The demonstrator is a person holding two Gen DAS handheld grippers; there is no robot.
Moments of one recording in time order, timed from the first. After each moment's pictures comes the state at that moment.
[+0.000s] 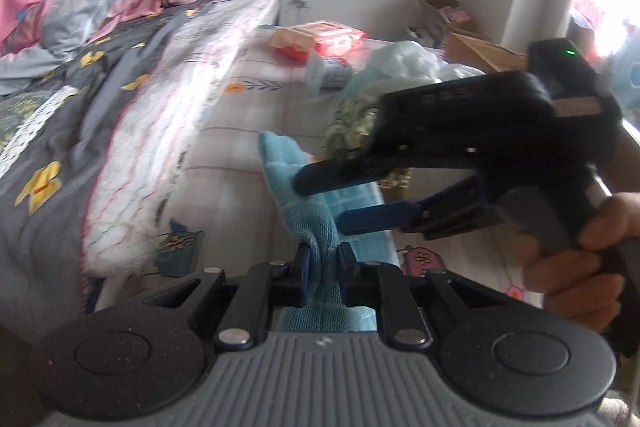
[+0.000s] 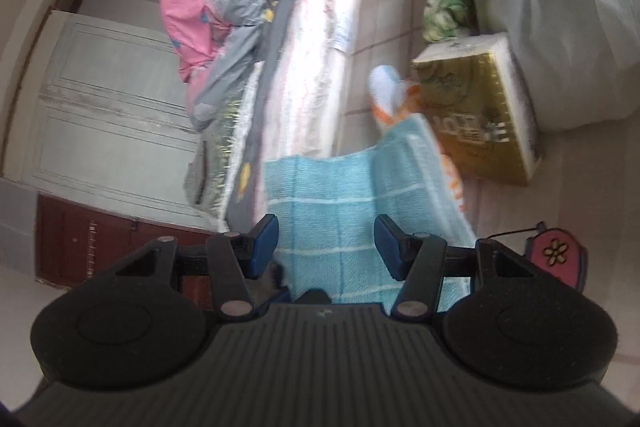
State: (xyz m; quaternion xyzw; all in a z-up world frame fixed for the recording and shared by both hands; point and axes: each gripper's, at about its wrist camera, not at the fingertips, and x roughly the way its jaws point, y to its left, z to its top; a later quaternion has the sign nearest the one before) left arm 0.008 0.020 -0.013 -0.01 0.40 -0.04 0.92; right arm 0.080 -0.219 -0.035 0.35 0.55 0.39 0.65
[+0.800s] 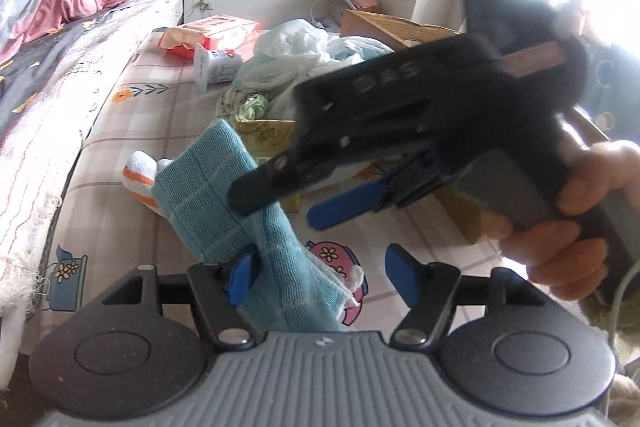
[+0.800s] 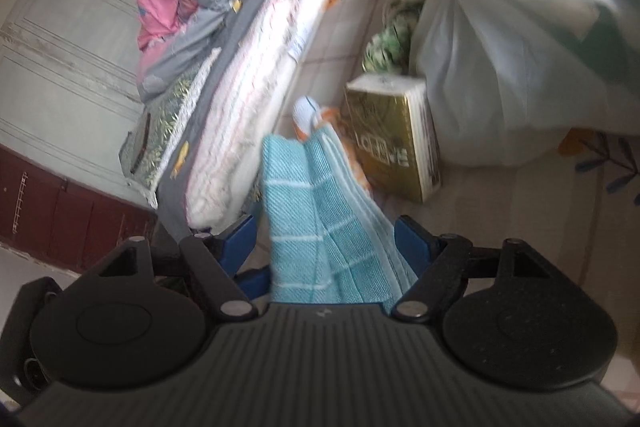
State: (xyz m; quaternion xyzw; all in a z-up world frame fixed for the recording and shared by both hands) left arm 0.016 -0.010 -0.045 0.00 0.39 -0.18 0.90; right arm 0.079 -0.256 -0.025 0.23 0.55 0.37 0.71
